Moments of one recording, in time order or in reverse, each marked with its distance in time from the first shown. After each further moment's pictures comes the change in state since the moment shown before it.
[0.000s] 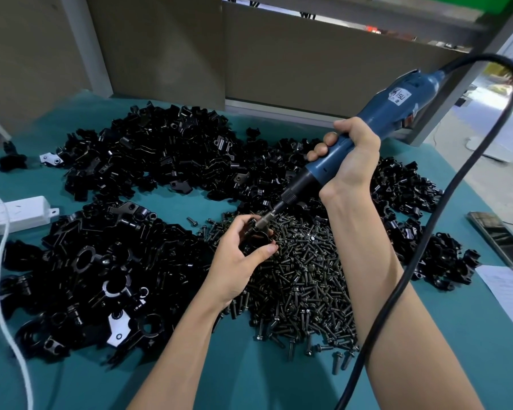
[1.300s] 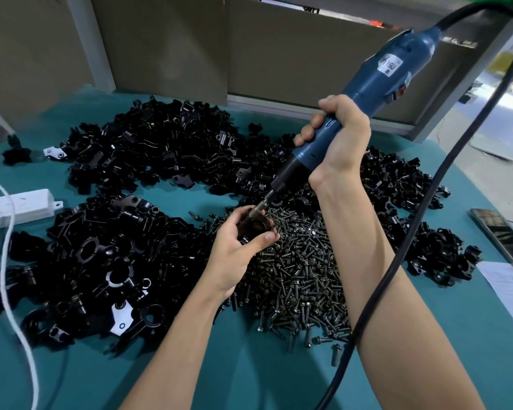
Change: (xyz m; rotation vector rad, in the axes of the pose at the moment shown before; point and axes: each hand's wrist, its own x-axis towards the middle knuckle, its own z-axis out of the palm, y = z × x) left_hand 0.002 0.002 0.002 -0.318 0.031 -0.017; right_hand -0.009 0.003 0.021 -0.060 -0.145 -0.063
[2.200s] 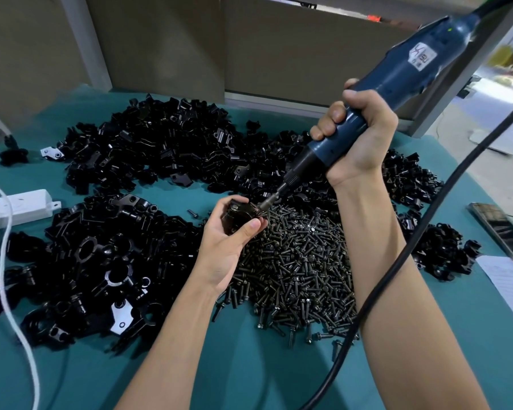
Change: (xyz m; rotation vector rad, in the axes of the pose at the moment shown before) left_hand 0.000 0.007 -0.008 -0.251 -0.019 -0.003; right_hand -0.001 -0.019 -0.017 0.131 -0.179 0.012
